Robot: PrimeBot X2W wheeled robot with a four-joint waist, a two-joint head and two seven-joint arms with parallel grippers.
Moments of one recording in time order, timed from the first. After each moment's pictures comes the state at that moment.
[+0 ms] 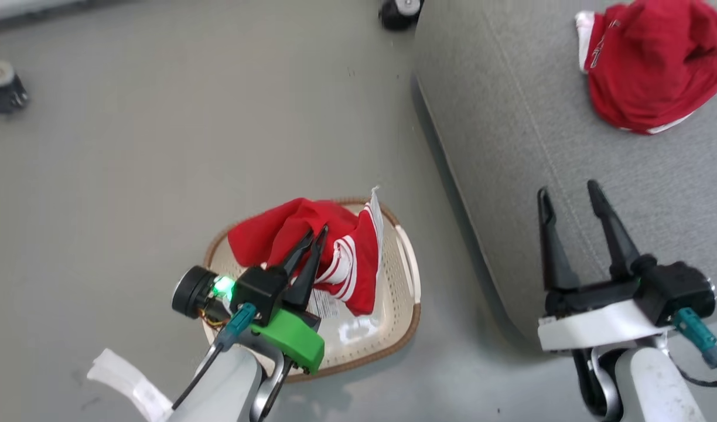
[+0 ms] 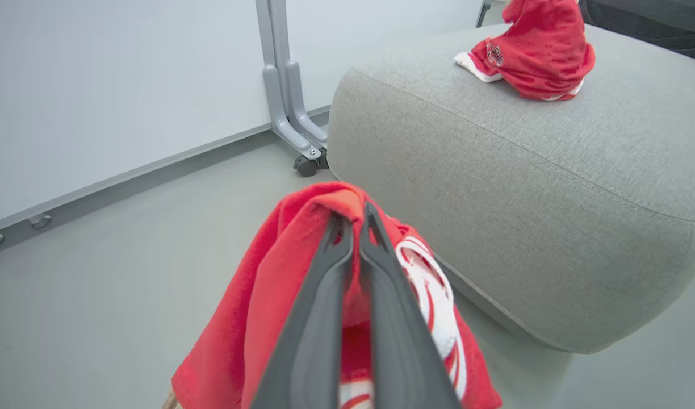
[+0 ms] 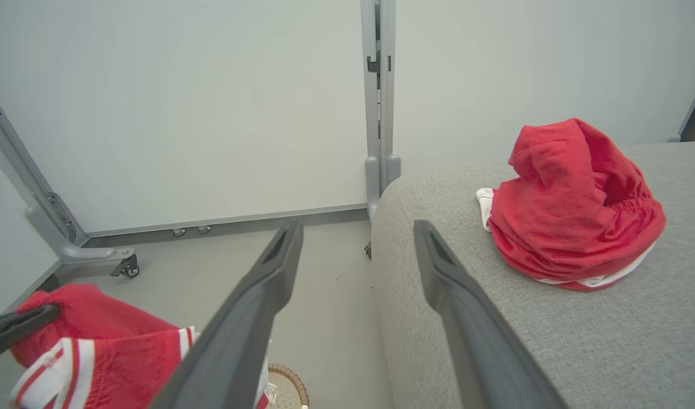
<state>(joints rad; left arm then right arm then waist) -0.36 0.13 -0.54 0.38 -0.23 -0.06 -0.26 -0.10 -0.05 0.05 -0.03 0.12 0.13 -0.26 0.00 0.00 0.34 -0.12</state>
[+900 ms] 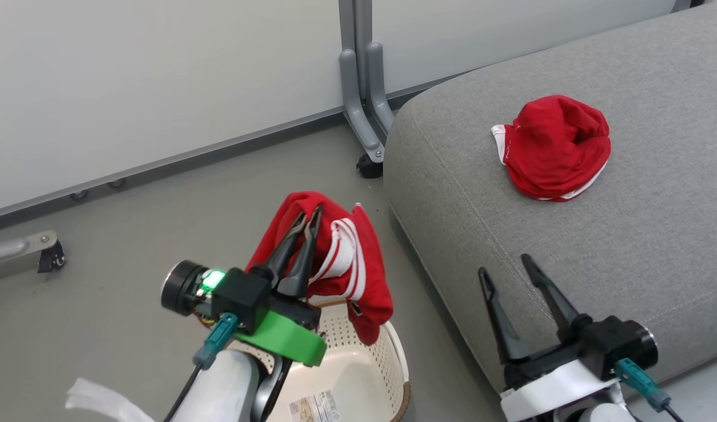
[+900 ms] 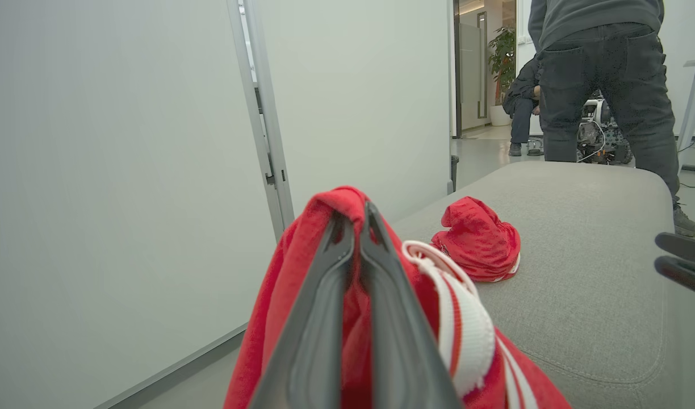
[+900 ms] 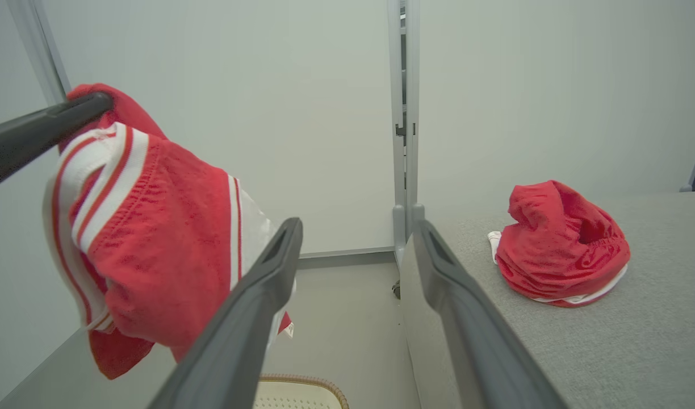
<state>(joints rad) -0.25 0.06 -0.38 0.17 -0.14 -0.11 -0.26 0.03 -0.09 0.22 0.02 0.15 0.13 -0.26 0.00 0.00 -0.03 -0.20</state>
